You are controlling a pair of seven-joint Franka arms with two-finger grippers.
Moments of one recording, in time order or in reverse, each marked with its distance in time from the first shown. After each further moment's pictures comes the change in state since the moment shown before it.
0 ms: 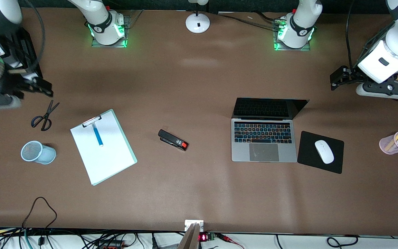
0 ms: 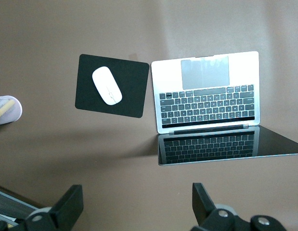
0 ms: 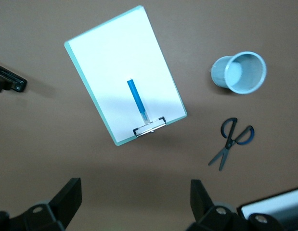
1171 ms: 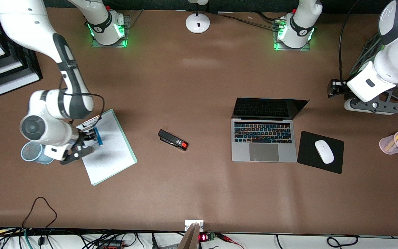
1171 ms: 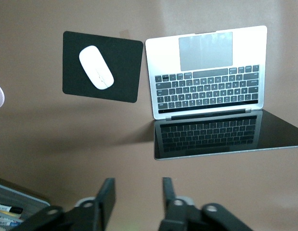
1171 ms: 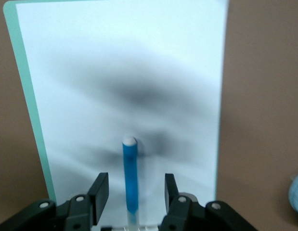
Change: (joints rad) left arm -0.008 0.122 -0.004 0.086 0.000 -0.101 0.001; right arm 0.037 0.472 0.019 -0.034 0.000 0.469 -0.278
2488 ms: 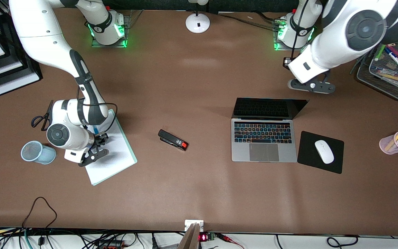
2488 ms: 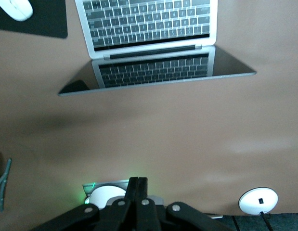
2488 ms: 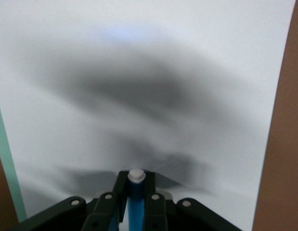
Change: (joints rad) left arm -0.019 -0.035 -0.225 -0.097 -0.110 -0.146 -0.239; right arm 0.016 0.107 -0.002 0.009 0.000 0.083 0.000
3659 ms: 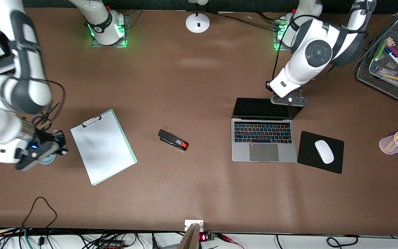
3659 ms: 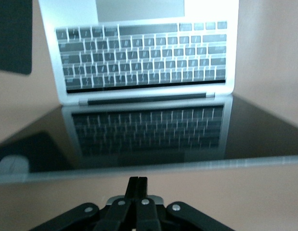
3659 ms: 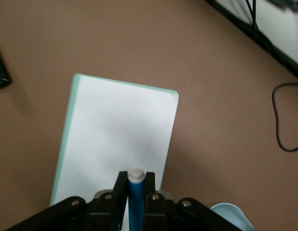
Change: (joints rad) left arm 0.013 -0.008 -0.029 -0.468 0.008 0.713 -0.026; right arm -0.138 -0.256 -0.014 0.183 0.252 -0.241 -0.489
